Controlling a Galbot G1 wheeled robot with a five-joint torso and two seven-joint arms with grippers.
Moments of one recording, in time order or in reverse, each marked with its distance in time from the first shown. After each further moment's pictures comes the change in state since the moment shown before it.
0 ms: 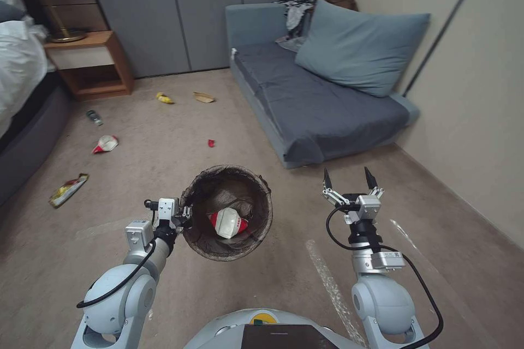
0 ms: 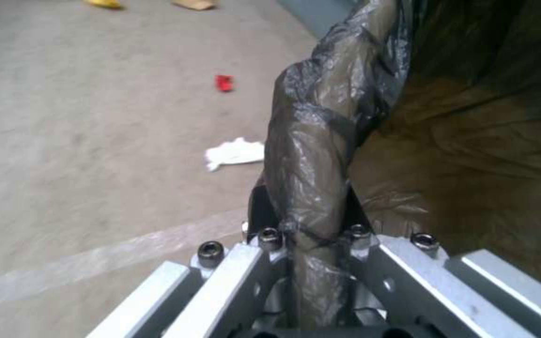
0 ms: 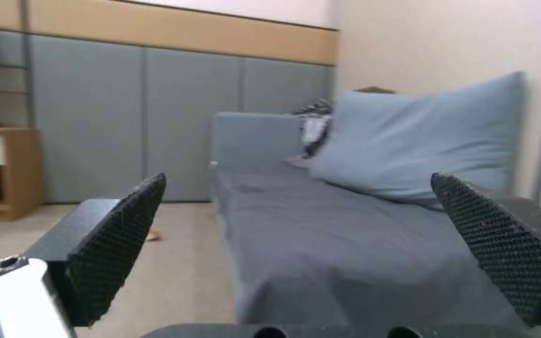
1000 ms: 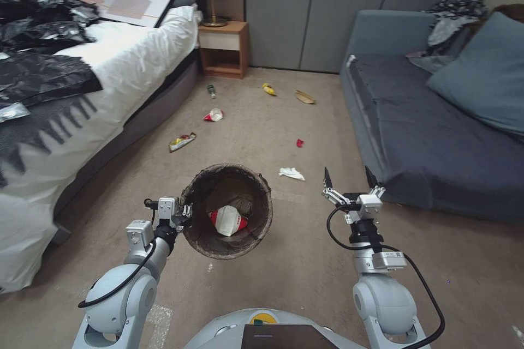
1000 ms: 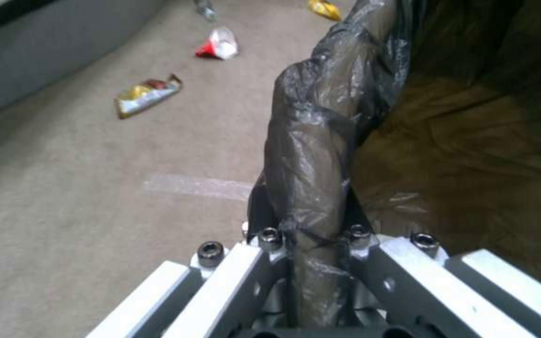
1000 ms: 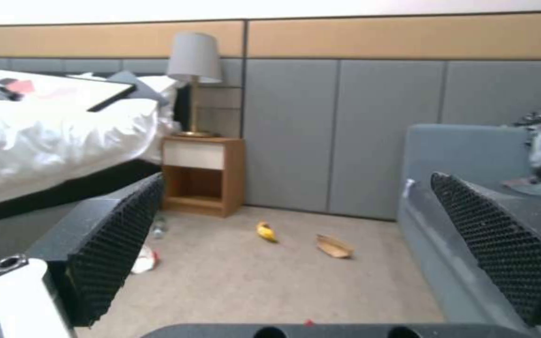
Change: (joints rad) left arm -0.001 0.002 0.000 -0.002 0.002 0.000 0.000; right arm 0.001 -0.001 0.005 0.008 0.000 0.000 -0.008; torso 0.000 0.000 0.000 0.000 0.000
